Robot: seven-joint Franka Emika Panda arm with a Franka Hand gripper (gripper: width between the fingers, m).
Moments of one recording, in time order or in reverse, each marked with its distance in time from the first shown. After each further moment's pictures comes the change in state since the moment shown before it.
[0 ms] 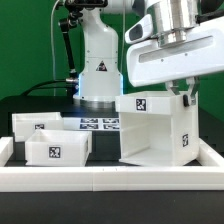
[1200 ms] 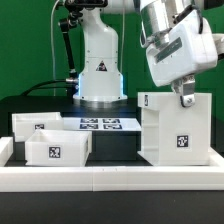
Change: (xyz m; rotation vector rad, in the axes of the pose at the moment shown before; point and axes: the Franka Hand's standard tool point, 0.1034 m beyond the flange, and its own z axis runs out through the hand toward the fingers) arm 0.010 -0.006 0.001 0.057 -0.042 0.665
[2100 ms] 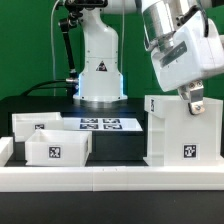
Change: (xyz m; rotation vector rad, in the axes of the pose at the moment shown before) arm 0.004 -0.038 0.014 0.000 -0.030 0.034
